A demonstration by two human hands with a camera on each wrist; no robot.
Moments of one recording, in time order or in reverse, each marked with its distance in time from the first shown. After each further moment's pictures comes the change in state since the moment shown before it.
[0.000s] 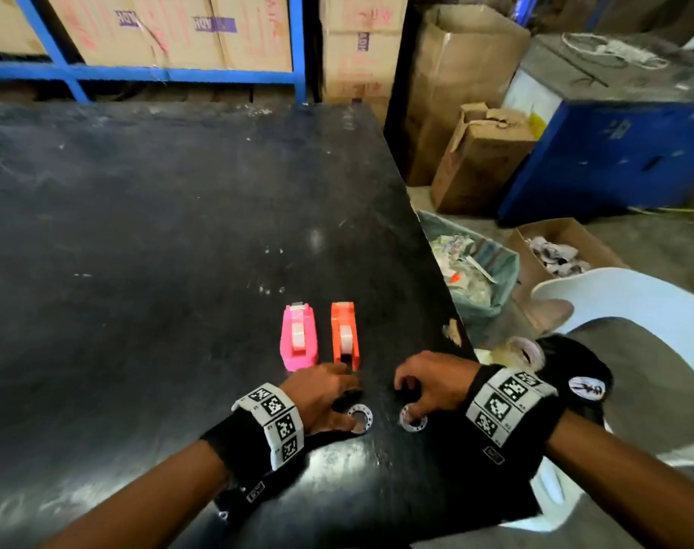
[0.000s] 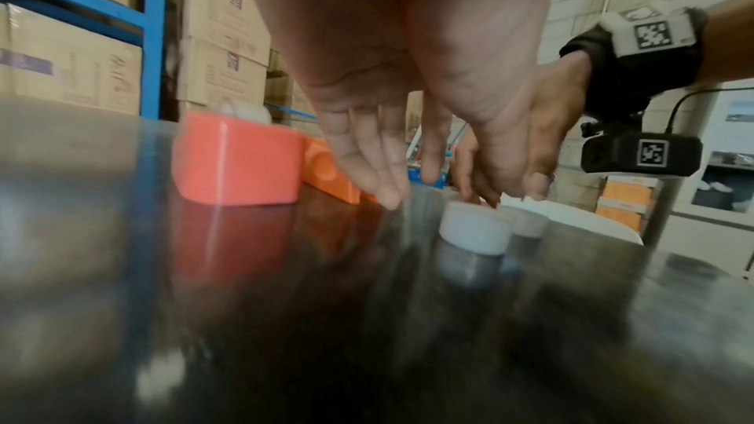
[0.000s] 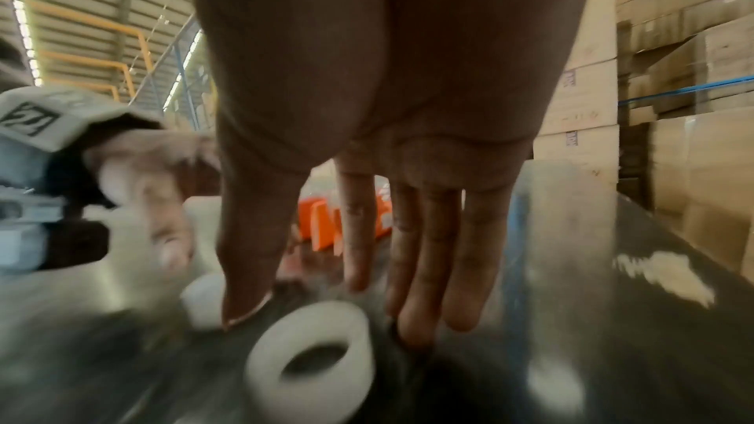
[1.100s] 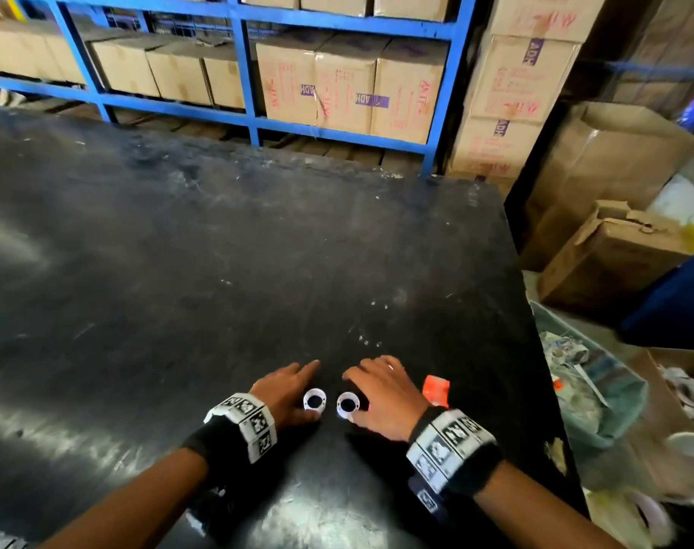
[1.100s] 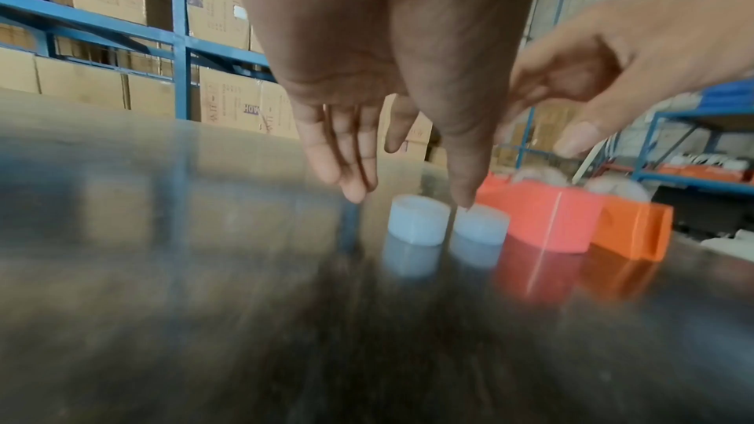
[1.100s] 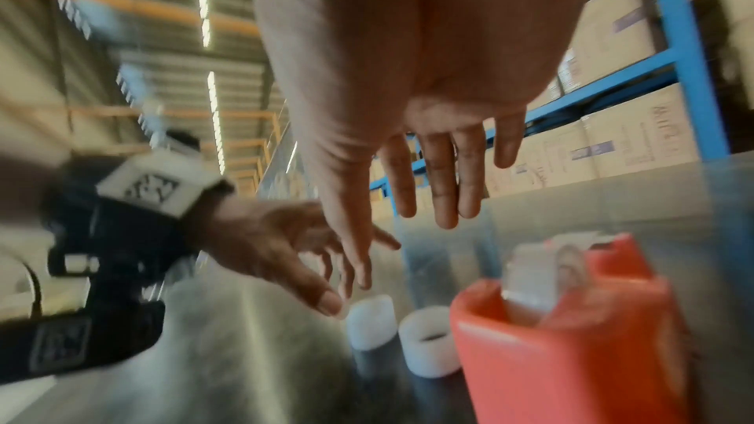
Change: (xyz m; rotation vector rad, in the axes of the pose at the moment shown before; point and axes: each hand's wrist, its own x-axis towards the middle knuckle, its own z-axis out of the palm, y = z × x) left_hand -0.099 -0.106 -0.036 -0.162 0.222 -0.706; right_hand 0.100 -0.149 -0.027 -0.251 0.372 -0.424
